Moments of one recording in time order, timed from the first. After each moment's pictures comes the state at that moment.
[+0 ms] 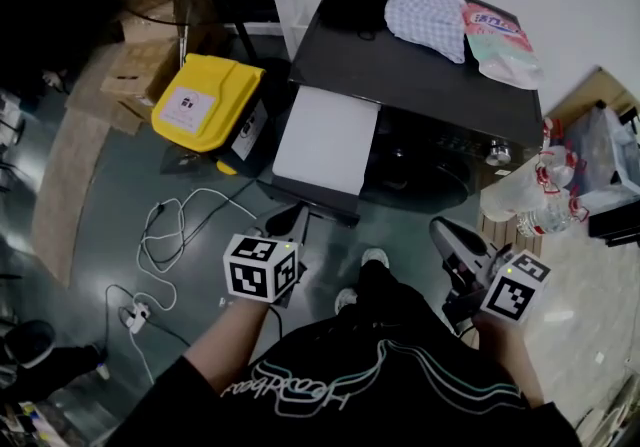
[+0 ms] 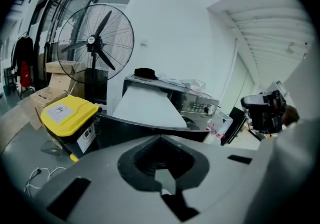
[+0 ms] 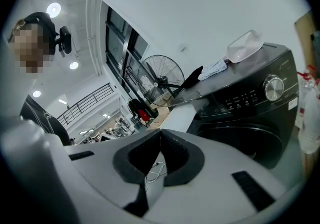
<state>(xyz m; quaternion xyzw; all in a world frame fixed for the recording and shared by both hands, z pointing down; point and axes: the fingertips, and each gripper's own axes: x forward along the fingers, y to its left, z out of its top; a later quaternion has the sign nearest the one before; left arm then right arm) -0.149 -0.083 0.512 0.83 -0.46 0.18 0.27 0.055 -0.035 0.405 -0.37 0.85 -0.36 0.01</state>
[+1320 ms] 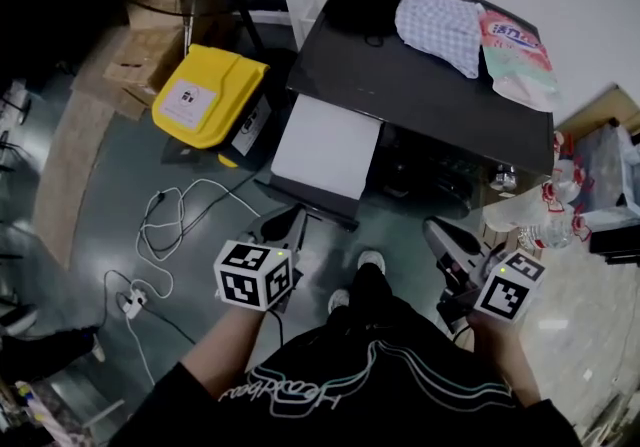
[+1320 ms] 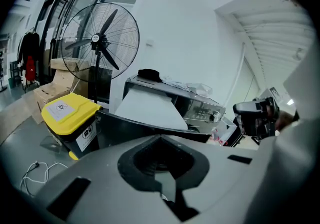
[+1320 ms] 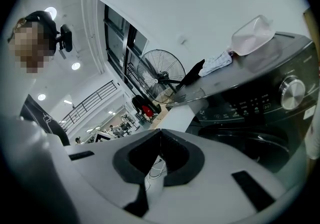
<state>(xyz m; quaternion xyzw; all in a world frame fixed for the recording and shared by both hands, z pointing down) -0.136 -0.116 0.505 0.81 -0.48 0.16 0.29 0.062 -0.093 0.418 -0.34 0.86 -0.38 0.00</state>
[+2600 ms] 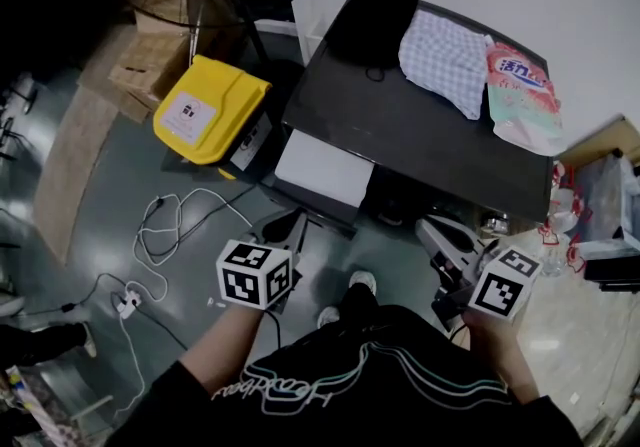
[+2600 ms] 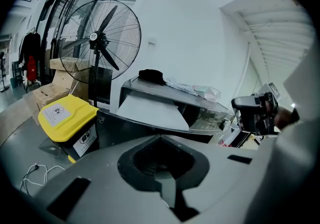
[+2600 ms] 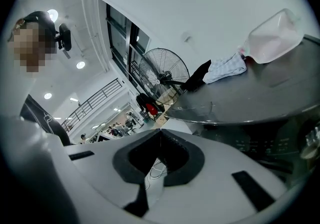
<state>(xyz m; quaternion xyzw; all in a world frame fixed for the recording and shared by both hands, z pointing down) -0.119 -0.182 0.501 0.80 -0.49 0.16 0.30 0.068 -0.175 0.404 -0.30 0.88 -0.38 -0.01</state>
